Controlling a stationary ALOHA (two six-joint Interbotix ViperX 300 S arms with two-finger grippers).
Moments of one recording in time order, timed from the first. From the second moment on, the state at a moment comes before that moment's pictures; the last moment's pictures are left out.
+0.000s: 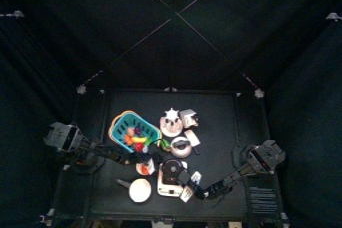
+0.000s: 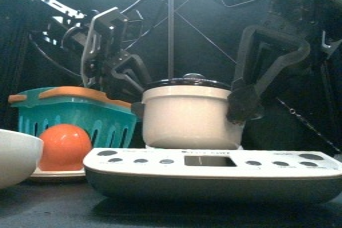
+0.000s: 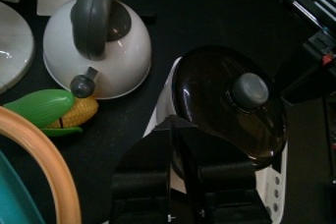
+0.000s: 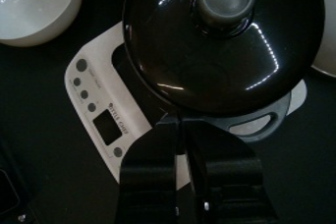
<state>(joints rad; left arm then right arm) -0.24 0.00 0.78 -1.00 -0.32 0.44 0.58 0.20 0.46 -1.02 0.76 1.94</state>
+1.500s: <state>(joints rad) -0.26 -0.02 0.77 -0.90 -0.25 0.44 0.60 0.19 0.47 -1.01 0.80 1.94</state>
